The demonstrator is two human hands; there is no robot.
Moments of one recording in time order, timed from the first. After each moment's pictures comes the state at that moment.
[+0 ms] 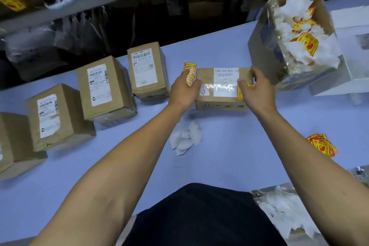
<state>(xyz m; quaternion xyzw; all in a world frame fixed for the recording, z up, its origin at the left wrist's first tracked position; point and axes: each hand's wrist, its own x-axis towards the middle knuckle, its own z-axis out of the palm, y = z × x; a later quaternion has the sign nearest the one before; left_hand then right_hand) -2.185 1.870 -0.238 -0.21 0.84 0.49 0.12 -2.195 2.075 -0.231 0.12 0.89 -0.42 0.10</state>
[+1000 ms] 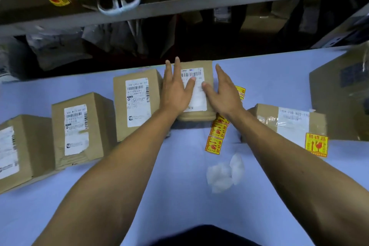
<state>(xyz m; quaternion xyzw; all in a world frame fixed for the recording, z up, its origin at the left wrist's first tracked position) -2.247 1.685 -0.265 -0.21 0.92 0.33 0.06 -2.283 1.837 -0.278 -0.08 0.90 -0.38 0.20</state>
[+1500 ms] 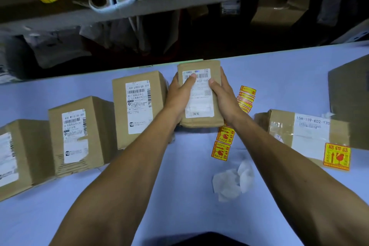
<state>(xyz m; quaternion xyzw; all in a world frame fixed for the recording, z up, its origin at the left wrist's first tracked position) -2.261 1.681 -0.294 -0.38 0.62 0.68 0.07 -2.288 1.819 -0.311 0.08 0.66 -0.67 0.33</state>
